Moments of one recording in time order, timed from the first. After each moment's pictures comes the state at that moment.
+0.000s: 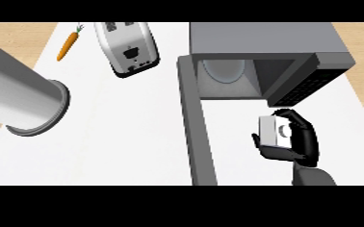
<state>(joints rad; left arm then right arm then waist) 0.89 0.16 -0.33 -2.15 0.24 -0.03 -0.61 -0.10 -0.14 -0.05 -1.10 -0.04 -0.07 -0.77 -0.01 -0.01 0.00</state>
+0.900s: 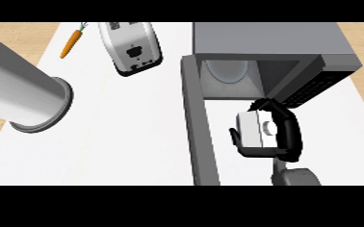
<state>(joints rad) 0.92 0.18 -0.30 -2.13 0.29 -0.04 -0.65 -0.07 -0.02 0.09 -1.44 -0.06 -0.11 -0.49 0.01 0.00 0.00</state>
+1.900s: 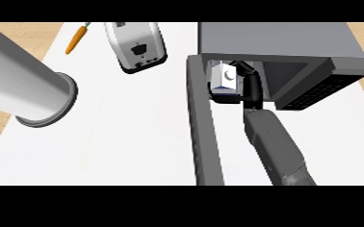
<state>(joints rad) 0.89 0.22 -0.21 -2.10 0.36 -0.09 -0.65 -0.64 -0.01 -0.02 -0.65 -0.06 -0.36 -0.60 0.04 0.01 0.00</state>
